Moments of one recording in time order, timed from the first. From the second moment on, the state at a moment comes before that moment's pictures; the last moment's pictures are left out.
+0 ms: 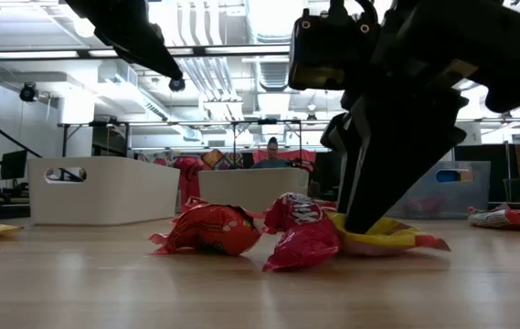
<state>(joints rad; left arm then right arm) -0.25 1.21 0.92 -0.48 -0.35 -0.18 0.42 1.97 1.24 -0.37 0.06 0.39</state>
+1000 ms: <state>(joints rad) -0.25 1.21 0.92 -0.54 -0.36 -0.15 0.32 1.73 1.29 -0.51 0.16 0.32</state>
